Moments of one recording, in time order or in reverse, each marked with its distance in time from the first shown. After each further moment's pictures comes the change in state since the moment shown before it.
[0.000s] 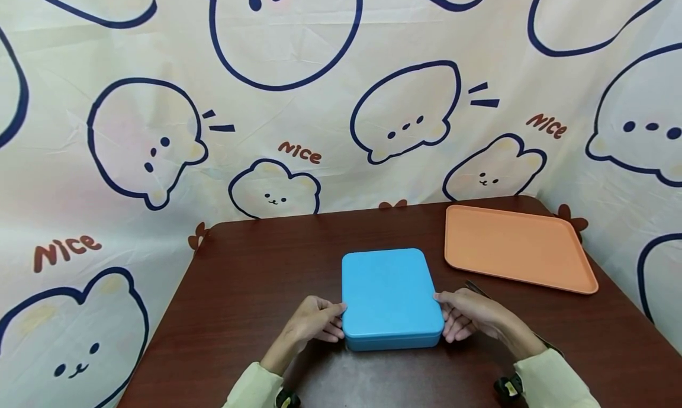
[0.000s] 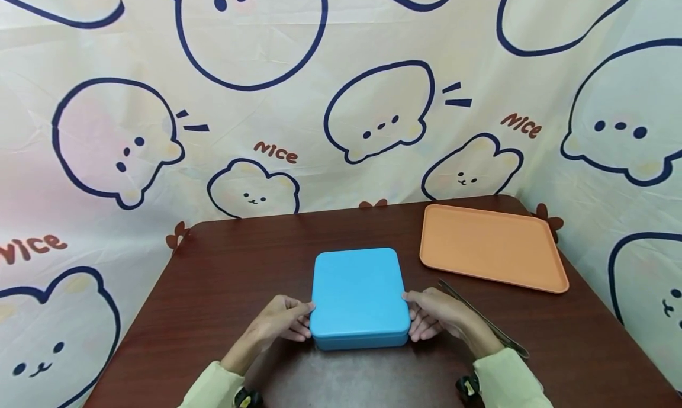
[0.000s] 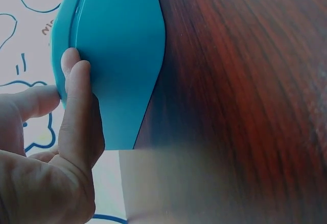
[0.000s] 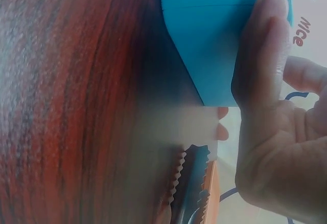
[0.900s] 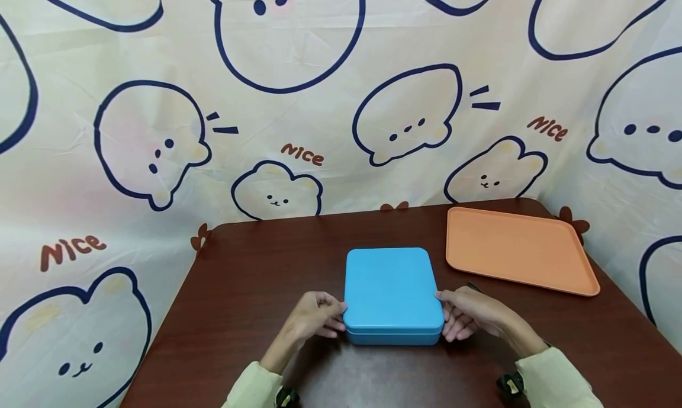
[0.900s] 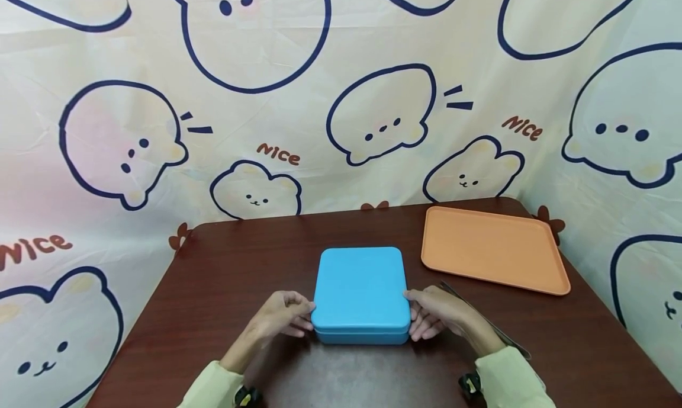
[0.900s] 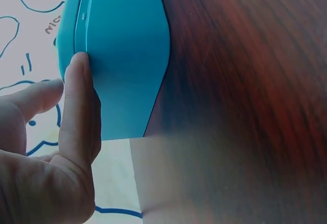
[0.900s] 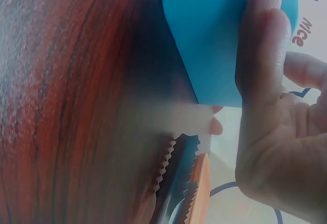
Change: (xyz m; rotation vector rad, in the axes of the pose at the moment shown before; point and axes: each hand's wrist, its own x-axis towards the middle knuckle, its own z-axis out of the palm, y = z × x) left_hand -0.001 0.005 -0.008 -0.008 0.005 0.078; right_hand -0.001 -0.007 -0.001 -0.031 -0.009 -0.005
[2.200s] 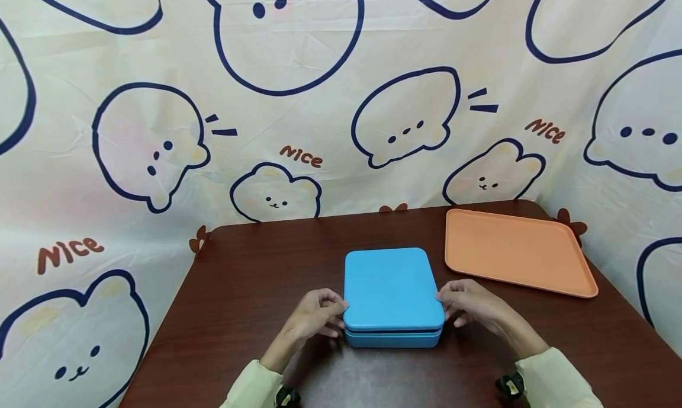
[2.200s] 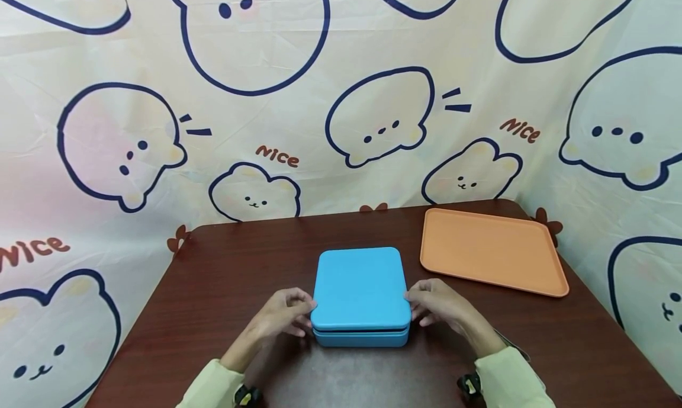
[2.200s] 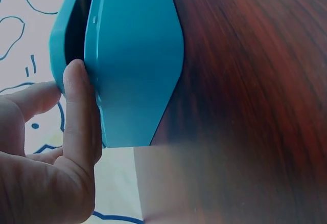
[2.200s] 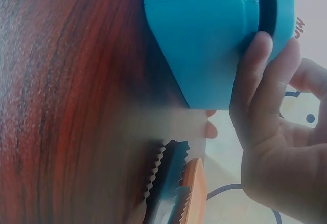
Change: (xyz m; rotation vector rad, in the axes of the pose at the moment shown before) left_hand 0.002 0.006 0.001 -0.017 -0.037 0.052; right_hand 0.003 0.000 -0.008 -0.011 0.096 -0.175
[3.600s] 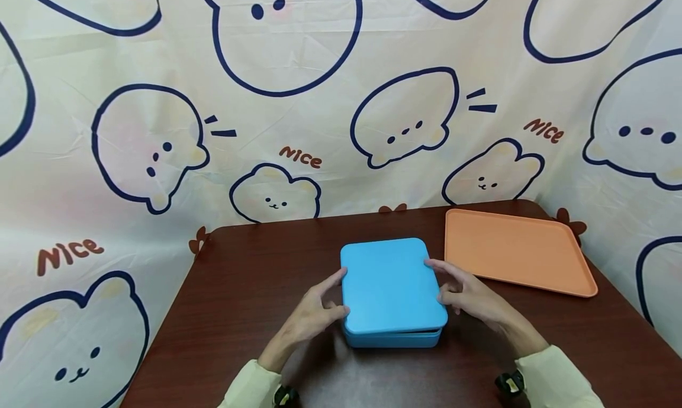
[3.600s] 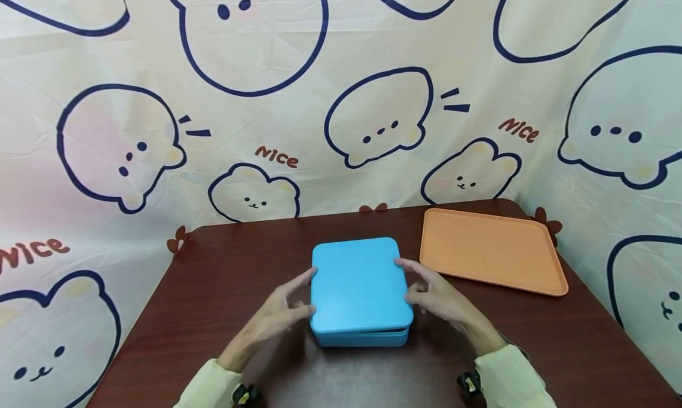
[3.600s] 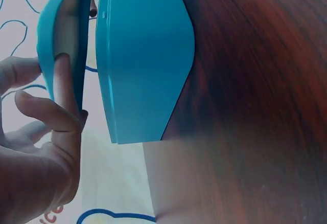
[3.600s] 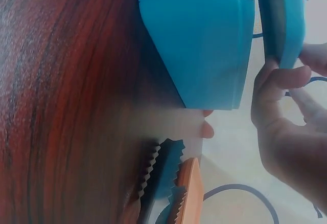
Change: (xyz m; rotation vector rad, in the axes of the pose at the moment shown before) left_hand -0.004 0.009 -0.004 0.154 -0.059 0.226; right_hand 0.000 -0.006 -0.002 -0.044 -0.010 -0.274
